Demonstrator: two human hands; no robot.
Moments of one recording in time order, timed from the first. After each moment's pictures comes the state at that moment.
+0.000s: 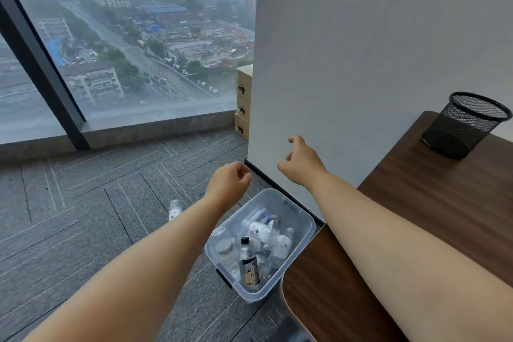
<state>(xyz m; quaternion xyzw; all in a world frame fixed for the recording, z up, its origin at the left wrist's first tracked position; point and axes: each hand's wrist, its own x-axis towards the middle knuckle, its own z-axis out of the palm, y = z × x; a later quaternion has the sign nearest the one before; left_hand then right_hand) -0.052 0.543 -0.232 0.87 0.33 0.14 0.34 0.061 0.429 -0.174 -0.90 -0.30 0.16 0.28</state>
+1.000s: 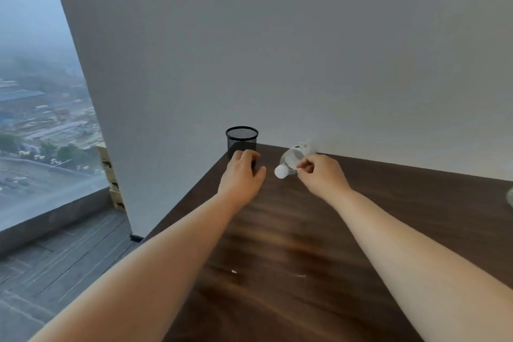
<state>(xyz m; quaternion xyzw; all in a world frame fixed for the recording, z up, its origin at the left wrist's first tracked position) 0.078 0.226 -0.096 0.91 0.01 0.21 0.34 0.108 0.051 -0.081 -0.93 -0.12 -0.11 0.34</state>
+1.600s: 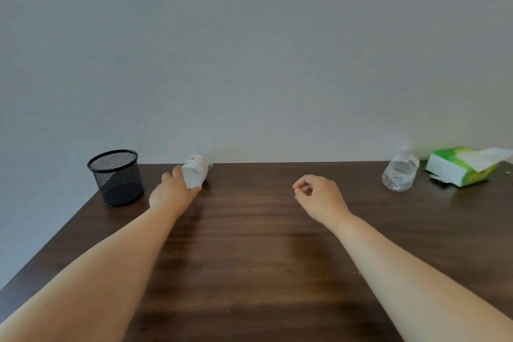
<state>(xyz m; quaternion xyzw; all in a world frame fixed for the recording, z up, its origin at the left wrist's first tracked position) 0.212 0.148 -0.124 0.97 0.07 0.07 0.22 0.128 -0.134 -0.108 -0.93 0.03 -0.14 0.33</state>
